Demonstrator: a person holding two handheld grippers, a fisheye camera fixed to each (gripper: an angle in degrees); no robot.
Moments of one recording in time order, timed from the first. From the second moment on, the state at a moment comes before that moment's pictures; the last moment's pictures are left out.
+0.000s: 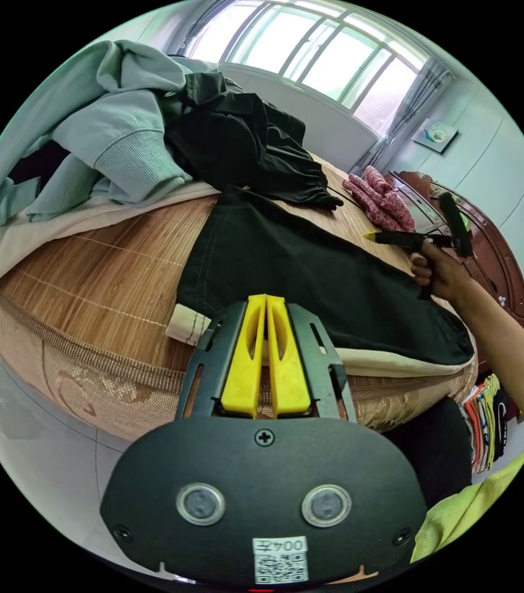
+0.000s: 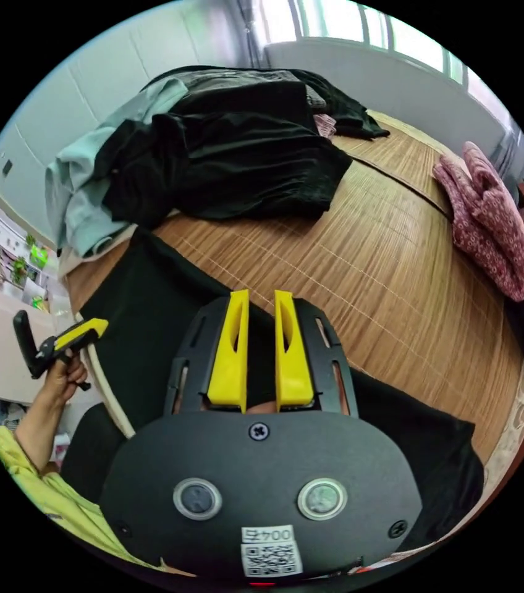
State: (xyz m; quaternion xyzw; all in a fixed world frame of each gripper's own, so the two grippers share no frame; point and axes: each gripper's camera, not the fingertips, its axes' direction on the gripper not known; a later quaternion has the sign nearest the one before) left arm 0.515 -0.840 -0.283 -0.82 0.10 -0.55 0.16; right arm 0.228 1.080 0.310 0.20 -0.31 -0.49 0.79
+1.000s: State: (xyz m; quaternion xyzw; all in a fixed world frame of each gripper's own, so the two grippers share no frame) left arm 0.350 -0.845 -0.275 -0.84 0.04 -0.52 0.12; right arm 0.525 1.135 0.441 0.15 -0.34 -0.26 0.89
